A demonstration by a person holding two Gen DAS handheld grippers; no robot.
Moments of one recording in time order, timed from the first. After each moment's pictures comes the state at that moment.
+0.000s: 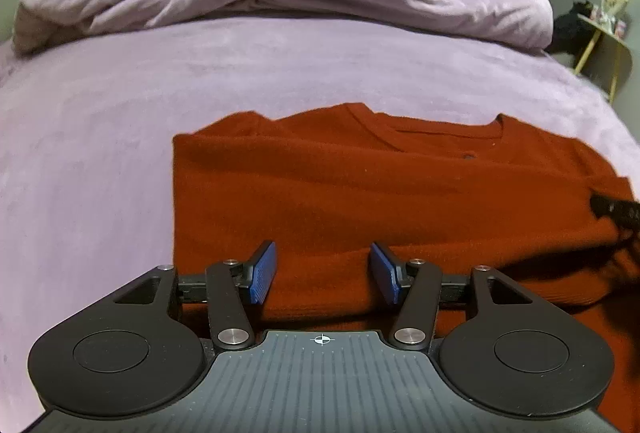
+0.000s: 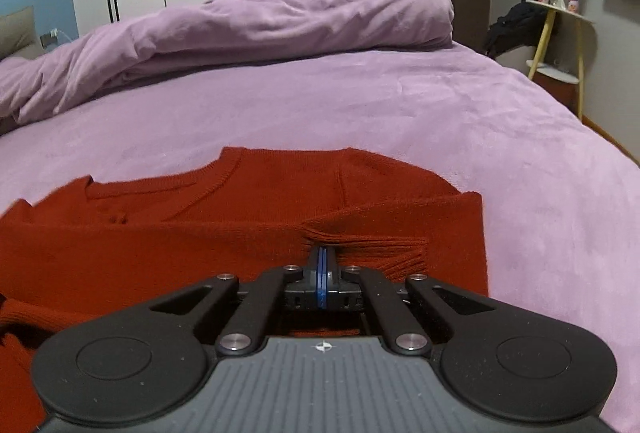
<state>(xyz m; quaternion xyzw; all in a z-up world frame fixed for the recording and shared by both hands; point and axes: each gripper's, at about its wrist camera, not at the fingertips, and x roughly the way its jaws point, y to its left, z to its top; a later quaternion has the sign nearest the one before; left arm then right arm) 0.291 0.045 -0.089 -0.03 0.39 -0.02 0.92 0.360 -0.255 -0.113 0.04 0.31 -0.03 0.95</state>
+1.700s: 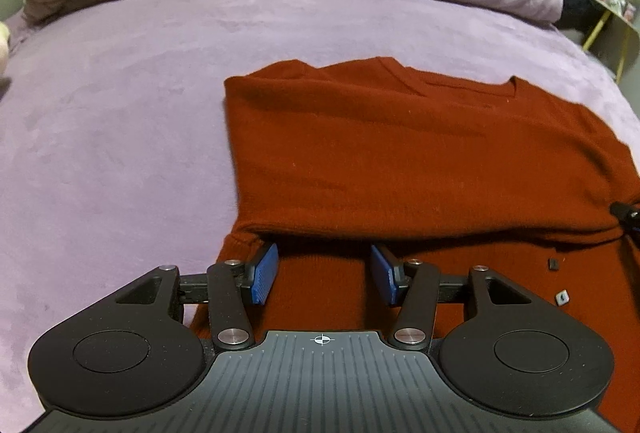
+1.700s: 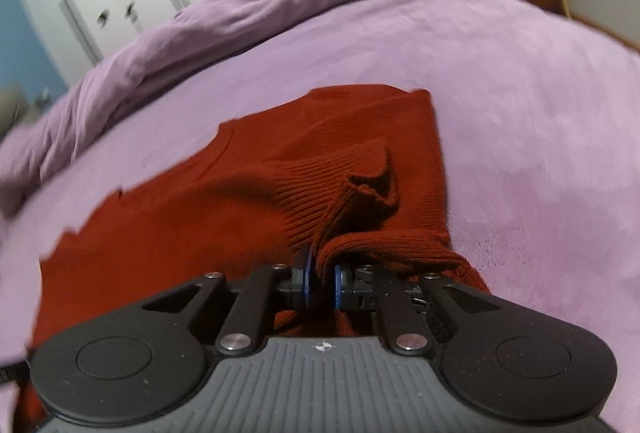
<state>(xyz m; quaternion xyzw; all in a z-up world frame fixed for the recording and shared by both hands) 0.254 0.066 -0.087 -0.03 0.45 0.00 0.89 0.305 -0.278 -0.119 0.17 0.35 -0.02 0.92</state>
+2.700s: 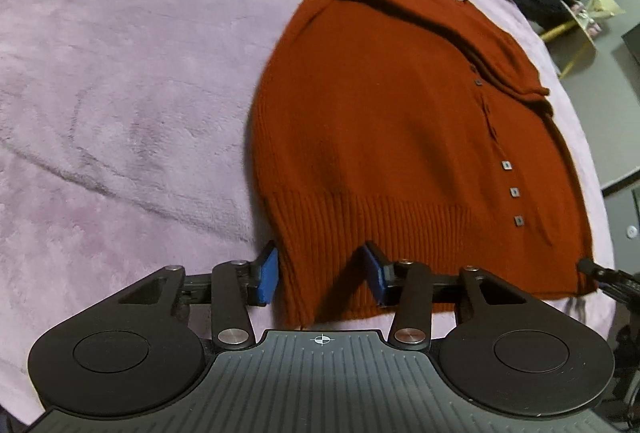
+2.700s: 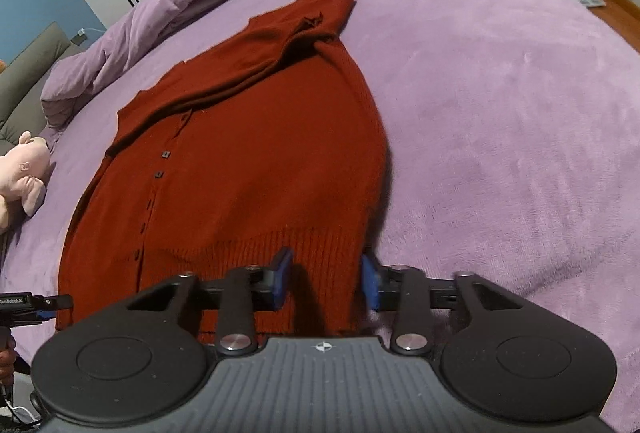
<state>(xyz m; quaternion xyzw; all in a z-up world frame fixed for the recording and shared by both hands) 0.045 0.164 -0.085 -0.19 0.55 -0.10 0.81 0.040 -0.328 -0.084 0.18 0.45 0.04 0.88</state>
